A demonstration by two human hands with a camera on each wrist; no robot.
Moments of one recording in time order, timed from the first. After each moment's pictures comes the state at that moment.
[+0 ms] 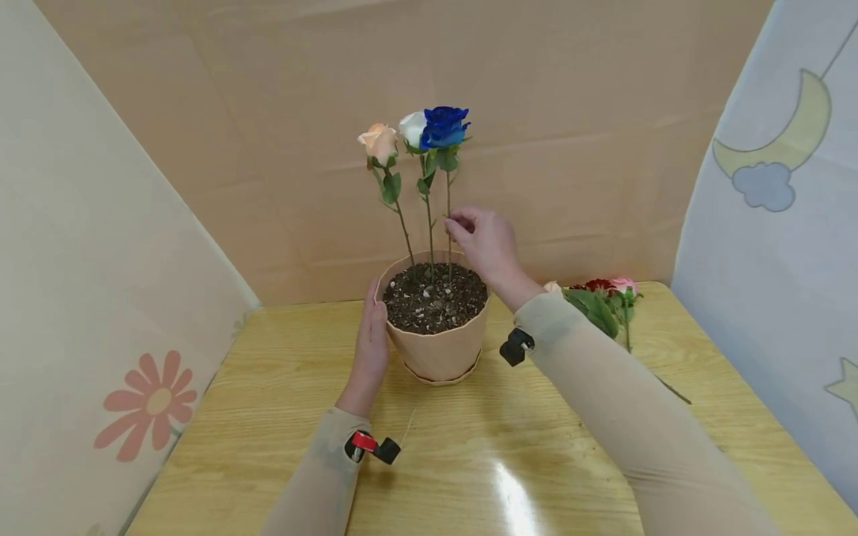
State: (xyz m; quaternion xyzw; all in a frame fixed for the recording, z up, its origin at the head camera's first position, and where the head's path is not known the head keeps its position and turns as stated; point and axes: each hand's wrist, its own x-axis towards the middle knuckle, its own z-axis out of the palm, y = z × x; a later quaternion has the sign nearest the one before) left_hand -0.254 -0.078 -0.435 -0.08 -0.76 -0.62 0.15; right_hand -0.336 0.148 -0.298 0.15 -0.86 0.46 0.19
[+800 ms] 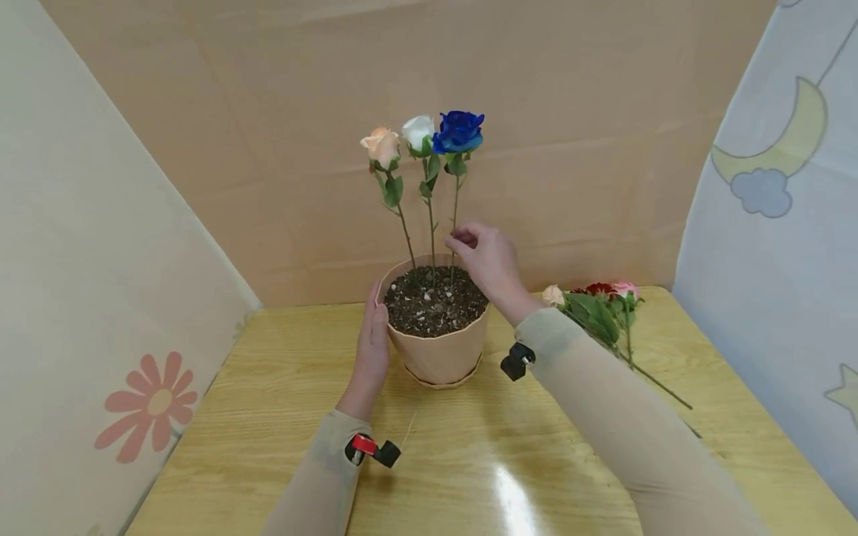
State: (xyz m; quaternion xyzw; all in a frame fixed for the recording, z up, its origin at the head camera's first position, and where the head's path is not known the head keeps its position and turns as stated) left_hand -0.253 -0.077 -0.433 -0.08 -0.76 -0.63 0.15; right_hand -0.335 0.150 -0.320 0.14 -0.86 0.46 0.19
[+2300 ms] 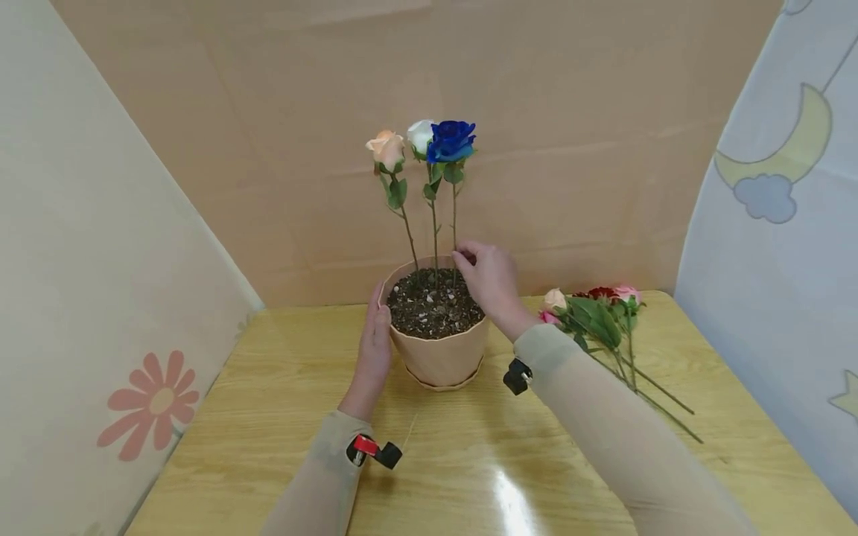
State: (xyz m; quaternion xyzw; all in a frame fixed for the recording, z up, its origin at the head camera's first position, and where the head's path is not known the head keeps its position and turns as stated) left_hand -0.252 -0.079 -0.434 -0.08 -0.76 -0.63 0.15; right_hand -0.323 0.144 -0.338 0.14 -0.88 0.40 0.20
